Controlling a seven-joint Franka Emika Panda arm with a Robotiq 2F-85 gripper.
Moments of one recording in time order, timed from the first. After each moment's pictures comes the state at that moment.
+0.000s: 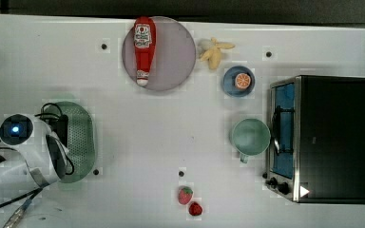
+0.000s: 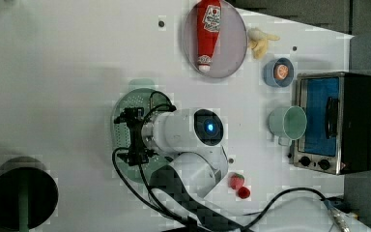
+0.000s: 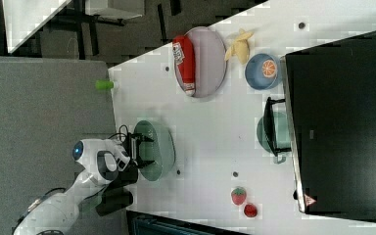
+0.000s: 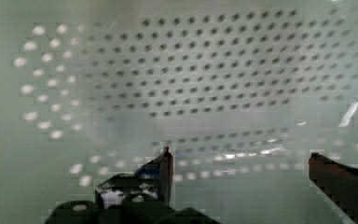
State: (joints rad) arm 0.61 0.64 0.12 -1.96 0.28 1.01 1.21
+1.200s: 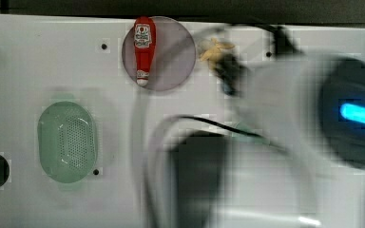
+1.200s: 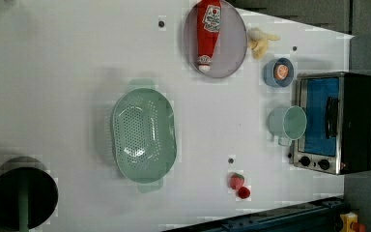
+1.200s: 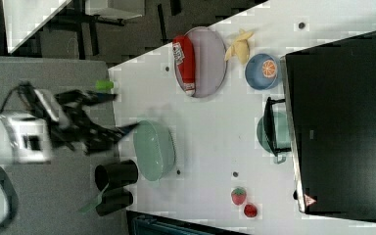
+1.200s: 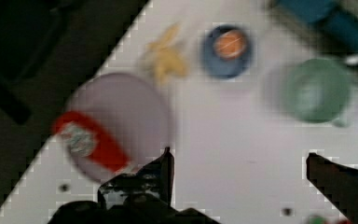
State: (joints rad) arm 0.51 -0.16 -0.65 -1.82 -0.05 0.26 0.05
